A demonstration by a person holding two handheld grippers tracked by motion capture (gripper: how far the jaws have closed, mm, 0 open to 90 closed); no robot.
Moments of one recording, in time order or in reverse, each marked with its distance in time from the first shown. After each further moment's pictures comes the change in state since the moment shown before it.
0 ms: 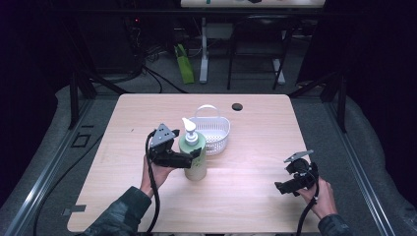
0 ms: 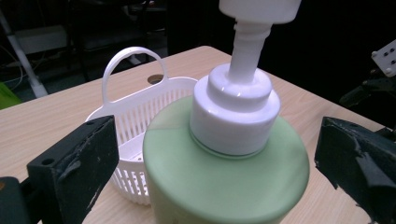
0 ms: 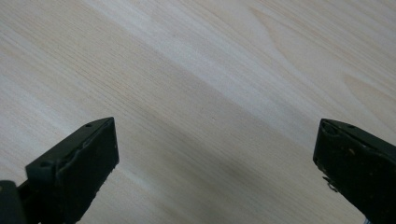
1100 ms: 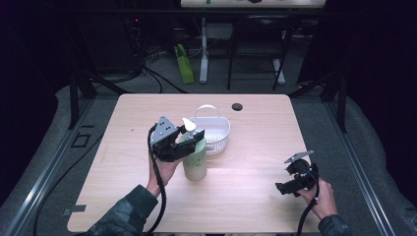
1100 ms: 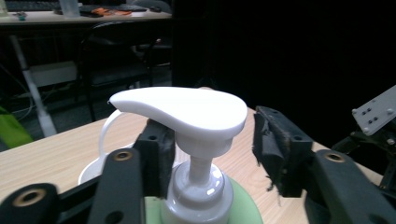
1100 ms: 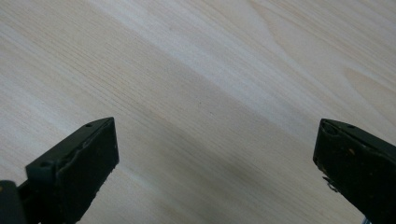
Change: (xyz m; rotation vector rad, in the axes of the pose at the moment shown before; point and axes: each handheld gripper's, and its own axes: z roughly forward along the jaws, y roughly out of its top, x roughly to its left) left arm -0.017 0.028 -0.001 -0.142 0.029 -0.010; right arm -0.001 -0.003 0.001 0.015 -0.003 0.008
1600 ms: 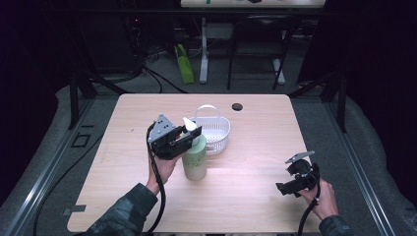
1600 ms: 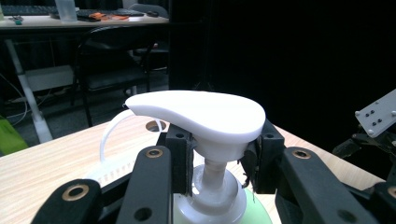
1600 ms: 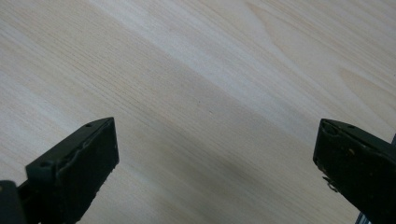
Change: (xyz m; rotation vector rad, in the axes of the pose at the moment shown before) left arm 0.007 0.000 0.001 -0.024 -0.022 0.000; right arm 0.000 -0.001 -0.003 -0.009 -0.007 -0.003
